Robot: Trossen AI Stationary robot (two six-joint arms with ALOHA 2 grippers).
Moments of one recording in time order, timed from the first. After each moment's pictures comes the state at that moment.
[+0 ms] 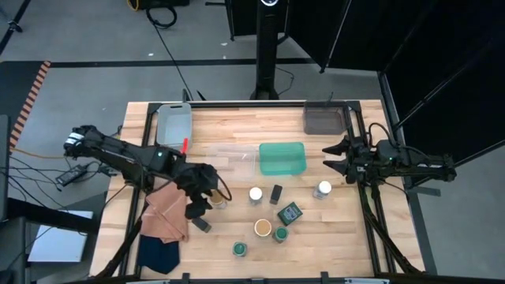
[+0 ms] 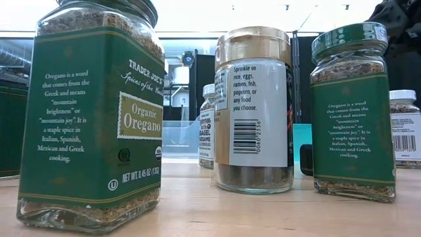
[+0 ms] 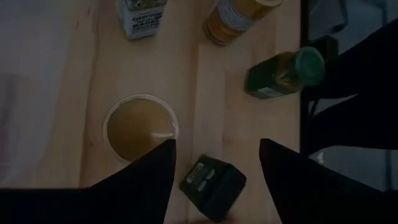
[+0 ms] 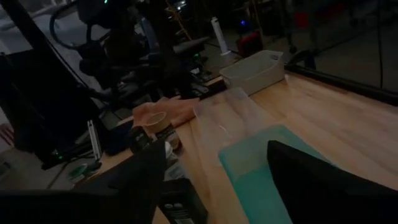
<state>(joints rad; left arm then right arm) -0.27 1.28 1.12 -0.83 0.15 -0.45 -0.01 0.04 0.25 -0.31 0.12 0.42</state>
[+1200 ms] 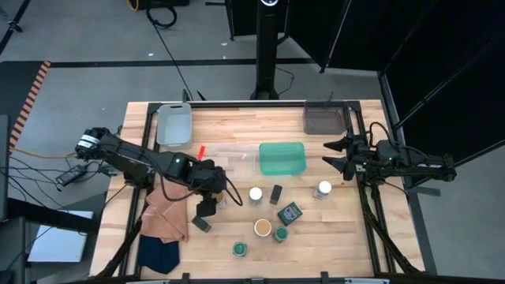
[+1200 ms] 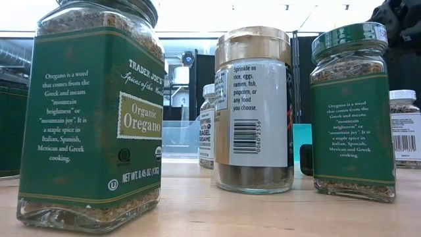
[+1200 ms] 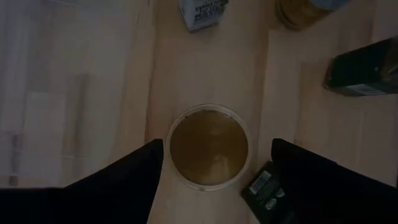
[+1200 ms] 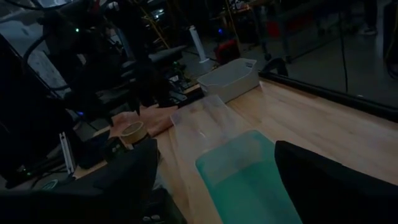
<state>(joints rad) -0.27 1.44 1.19 -0.91 -0.04 -0.37 -0.01 0.04 0.25 -0.32 0.22 0.41</state>
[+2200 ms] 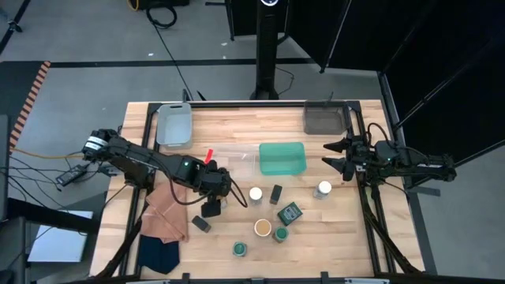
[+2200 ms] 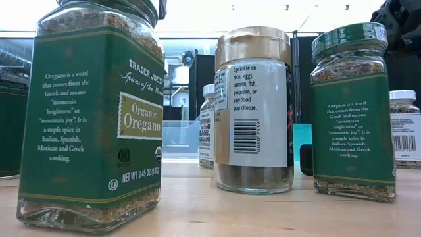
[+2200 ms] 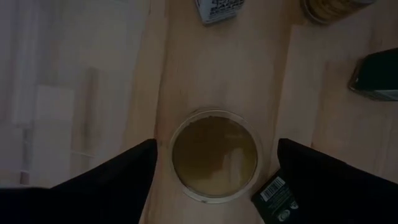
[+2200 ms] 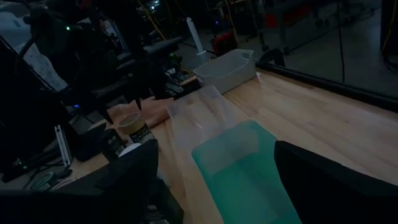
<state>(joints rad) -0.27 1.52 1.23 -0.95 -0.08 -0.40 -0.01 0.04 0.25 -0.36 0.22 0.43</state>
